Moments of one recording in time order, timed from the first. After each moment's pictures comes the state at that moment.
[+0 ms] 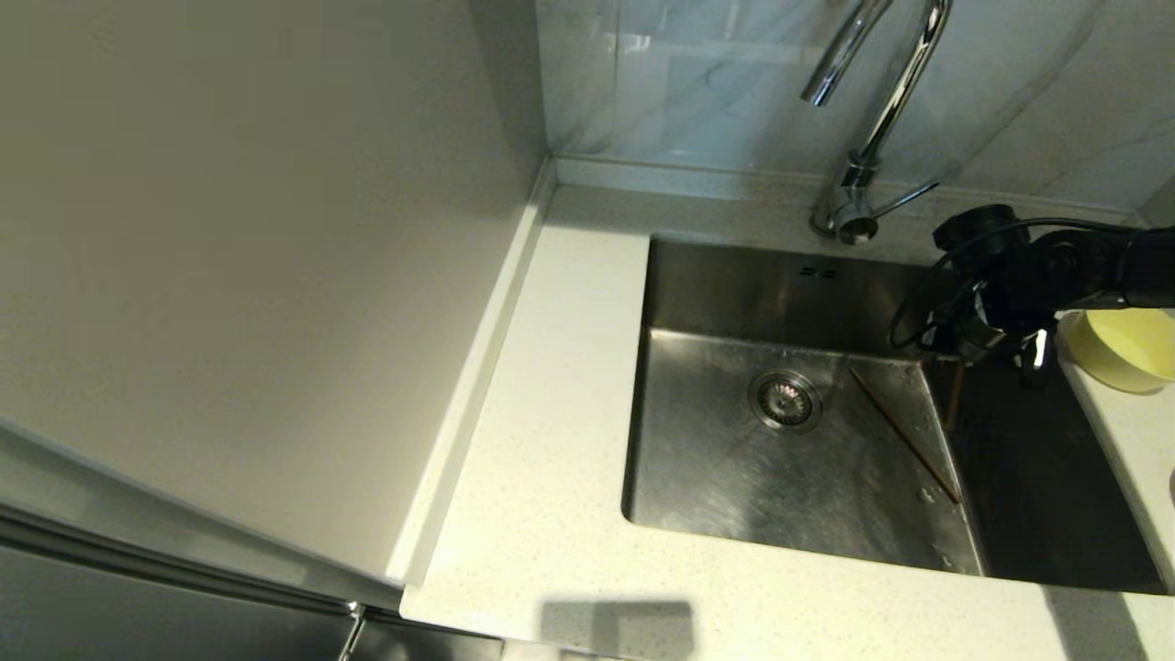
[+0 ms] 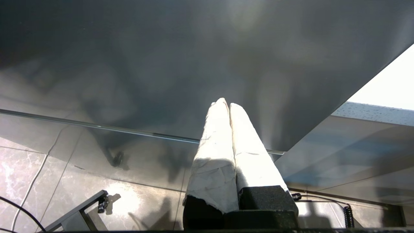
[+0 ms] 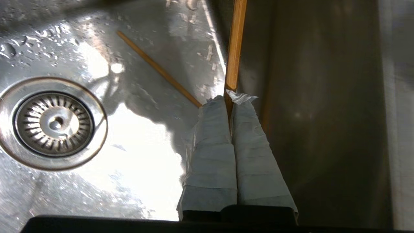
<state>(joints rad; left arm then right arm) 0.00 0.00 0.00 0.00 0.02 -0.02 -0.05 2.15 -1.81 0.47 -0.49 0.38</state>
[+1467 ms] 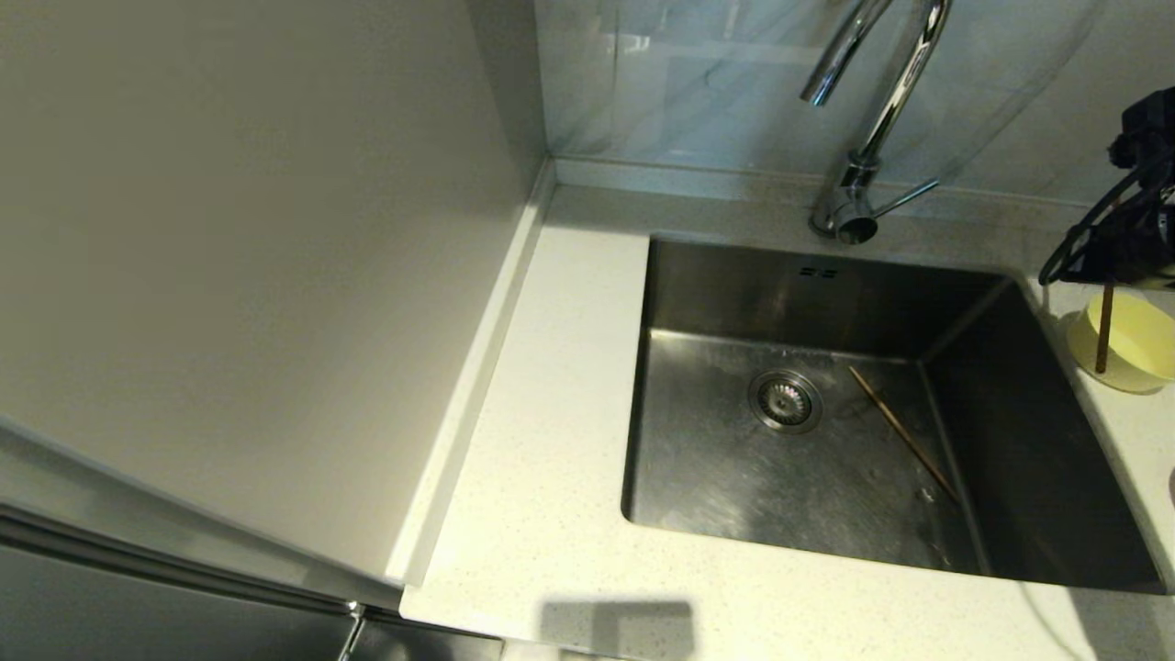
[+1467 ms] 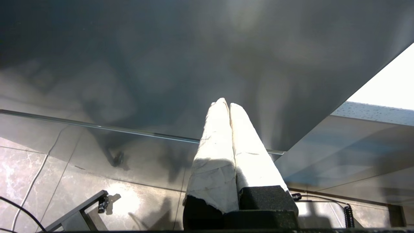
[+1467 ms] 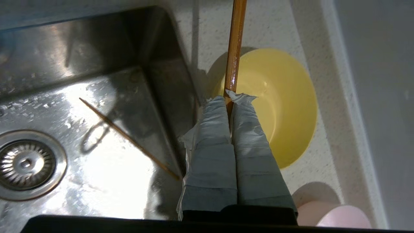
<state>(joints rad) 0.00 0.00 0.00 0.00 0.02 -0.02 -0.19 1.90 -1.81 0.46 -0.49 0.15</state>
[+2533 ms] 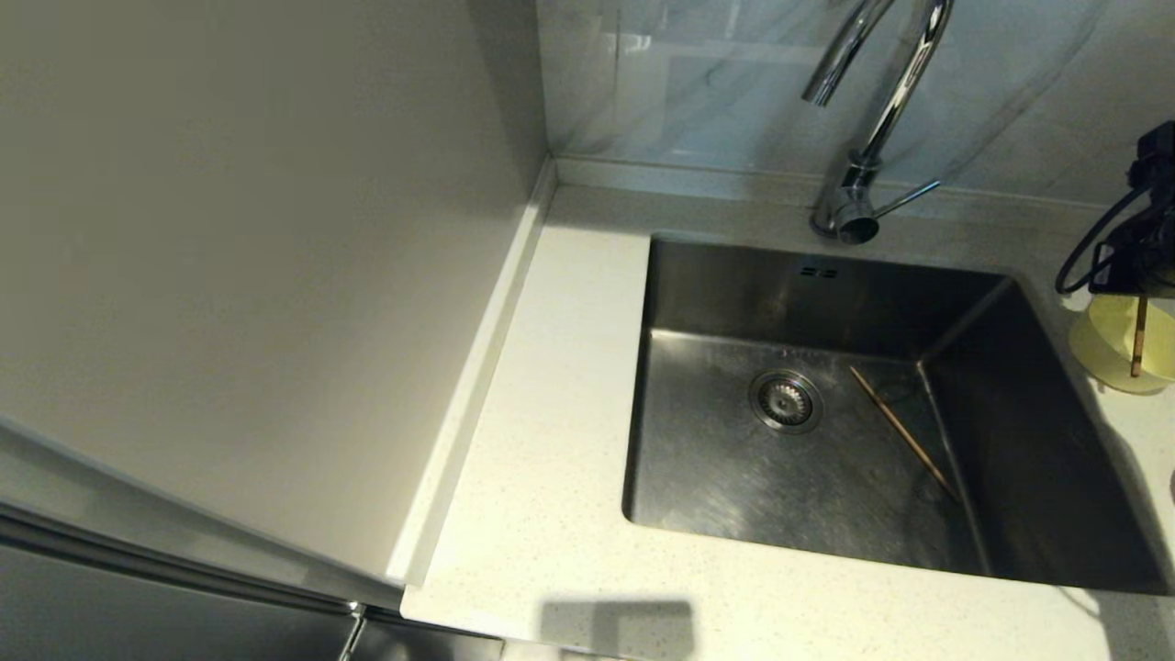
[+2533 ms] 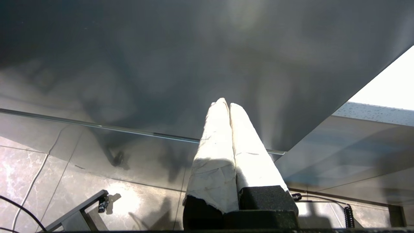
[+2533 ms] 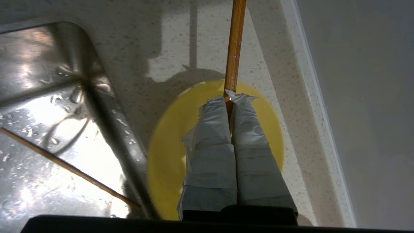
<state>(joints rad) 0.00 0.00 0.00 0.00 0.02 -0.02 -0.32 2.05 -1.96 0.46 -0.49 0.07</state>
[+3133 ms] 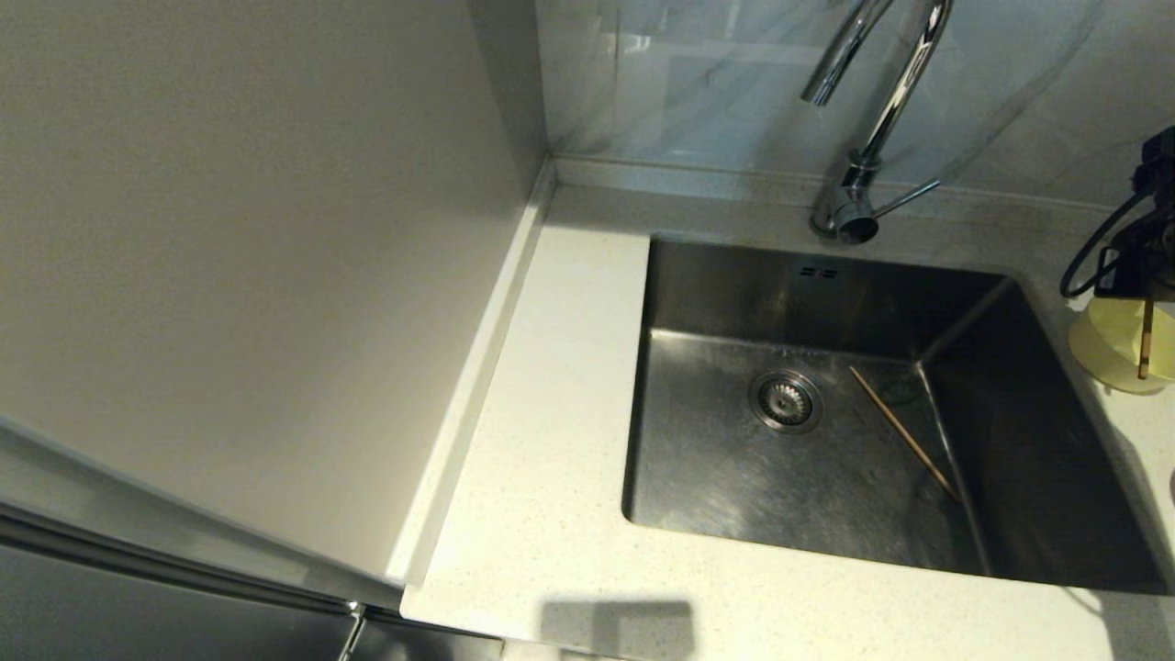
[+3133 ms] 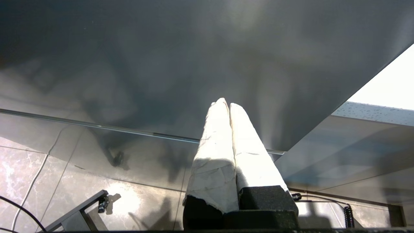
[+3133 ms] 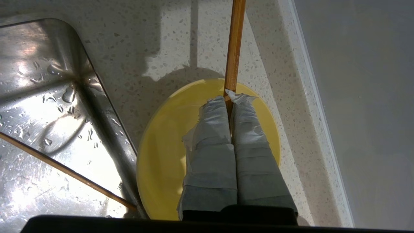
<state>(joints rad) 0.00 0.00 0.00 0.00 0.02 -0.02 -0.34 2.06 -1.96 0.46 -0.49 0.06</state>
